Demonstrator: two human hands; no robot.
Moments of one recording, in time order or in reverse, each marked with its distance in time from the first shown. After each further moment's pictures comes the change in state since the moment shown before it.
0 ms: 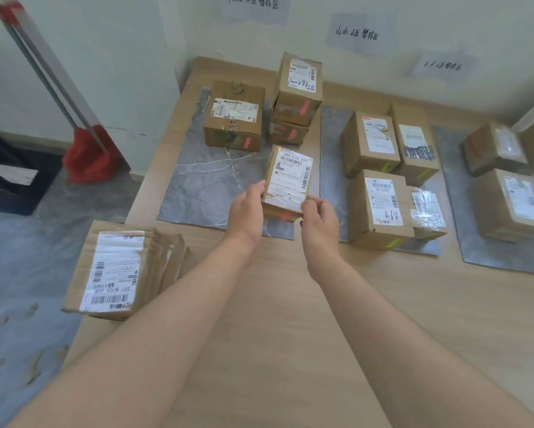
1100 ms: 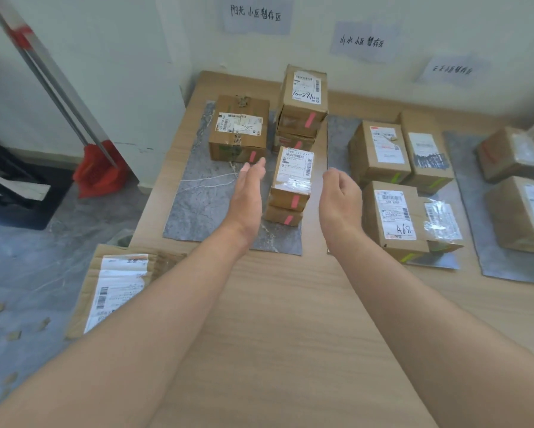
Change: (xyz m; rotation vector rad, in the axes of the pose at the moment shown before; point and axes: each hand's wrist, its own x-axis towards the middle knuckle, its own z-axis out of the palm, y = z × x) left_hand 0.035 0.039 -0.007 -0.025 -0.073 0.038; right_hand 0.036 -0.064 0.008 -0.139 0.069 -0.157
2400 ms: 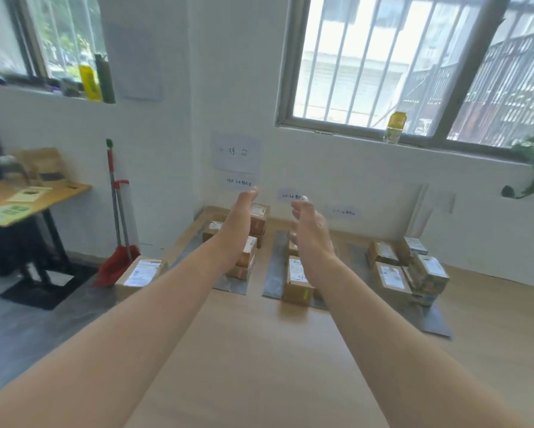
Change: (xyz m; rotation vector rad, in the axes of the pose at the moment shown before) left_hand -0.441 0.113 0.125 0.100 -0.104 0.452; right_hand -0.320 -0.104 -0.321 0.228 -0.280 -0.326
